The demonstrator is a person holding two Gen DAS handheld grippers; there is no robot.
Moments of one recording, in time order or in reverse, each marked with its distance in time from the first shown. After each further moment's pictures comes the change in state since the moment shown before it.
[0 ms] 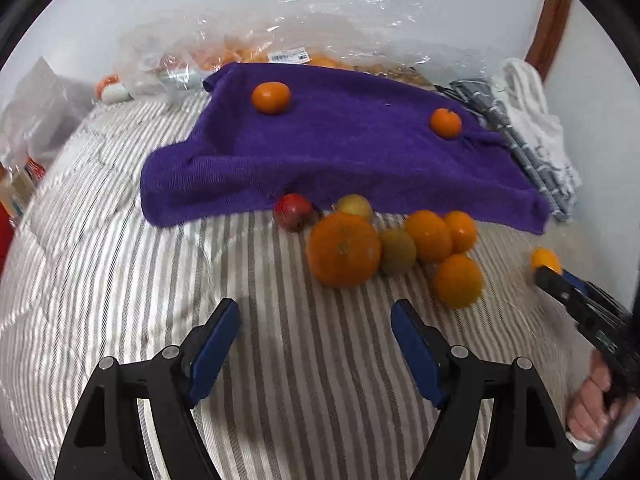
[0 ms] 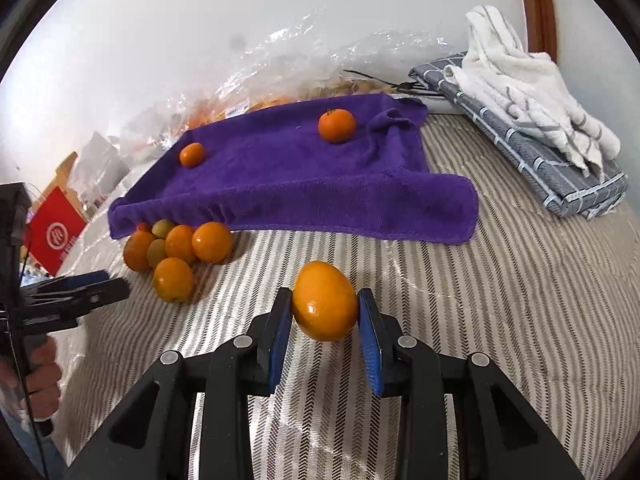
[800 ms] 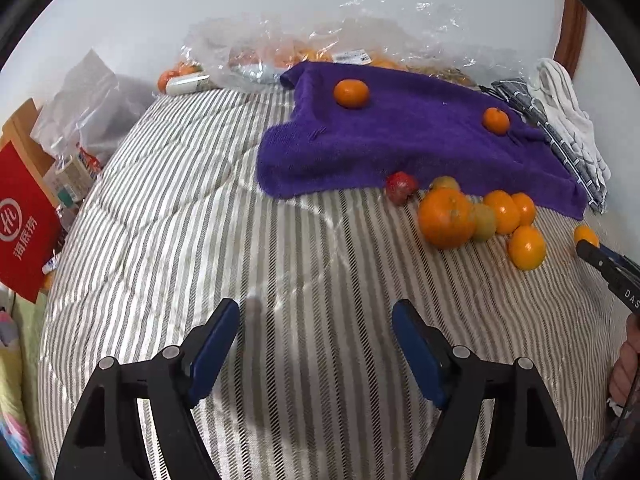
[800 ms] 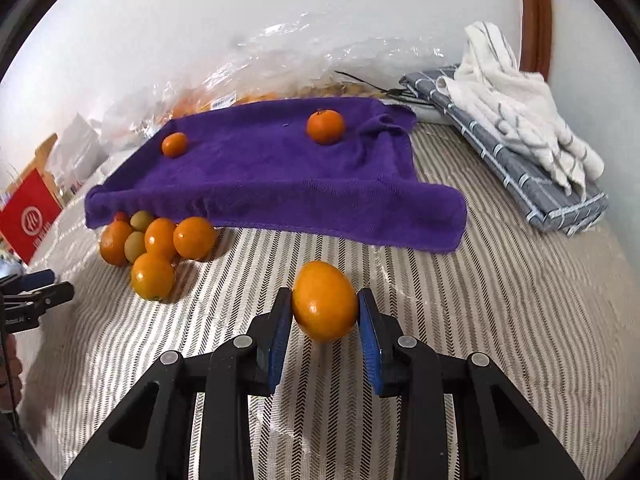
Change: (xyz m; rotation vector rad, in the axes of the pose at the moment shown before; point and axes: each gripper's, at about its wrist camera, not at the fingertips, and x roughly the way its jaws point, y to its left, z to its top) left arm -0.025 0.050 -0.023 0.004 -0.016 0.129; right arm 0.002 0.007 0.002 -0.045 0.002 -0.111
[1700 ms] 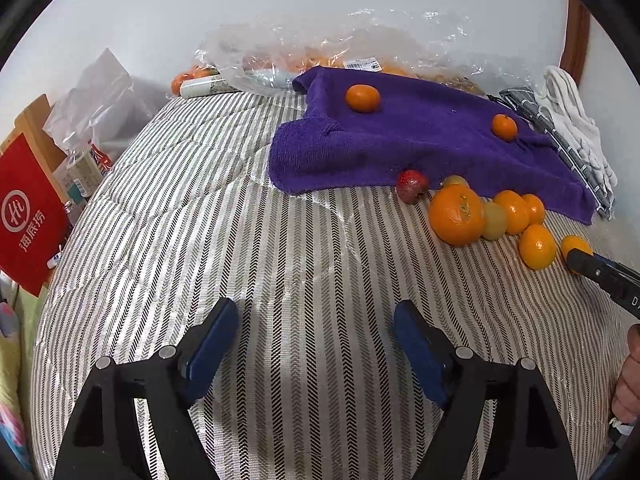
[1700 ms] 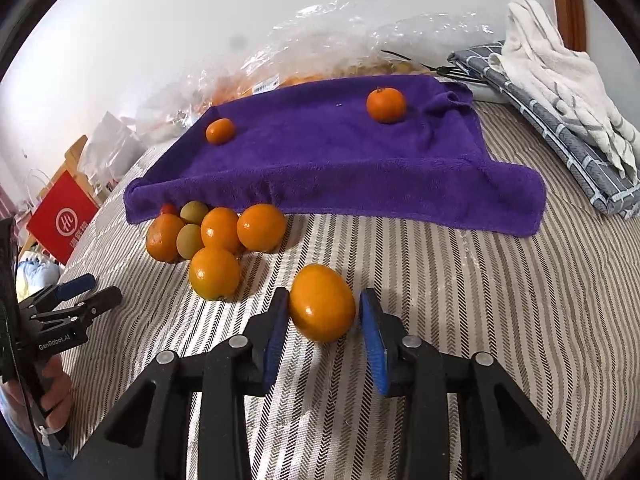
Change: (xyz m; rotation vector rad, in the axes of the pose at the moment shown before) left arm 0.004 0.004 -0.015 -0.033 -0.049 0.033; right arm 0.015 0.031 0.000 0.024 0.065 0.143
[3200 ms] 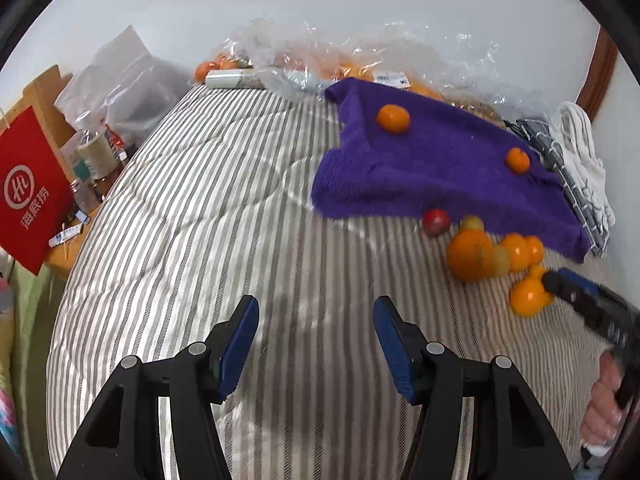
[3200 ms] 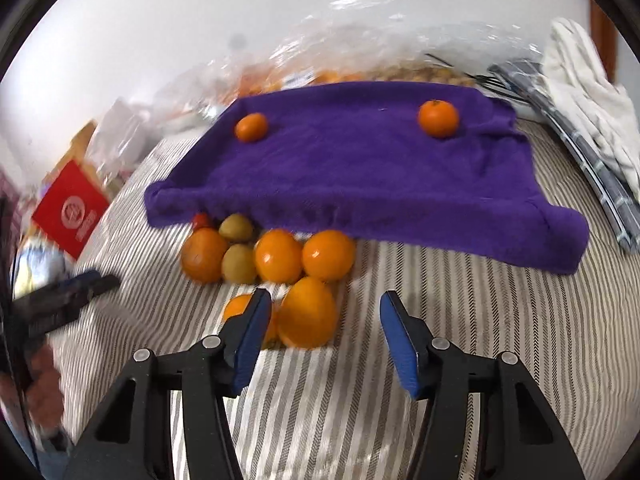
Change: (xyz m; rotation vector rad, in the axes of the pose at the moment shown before) left arm -0.013 0.032 0.019 -0.103 0.051 -0.027; right arm 0.012 0.042 0.027 -0.017 0.060 0.014
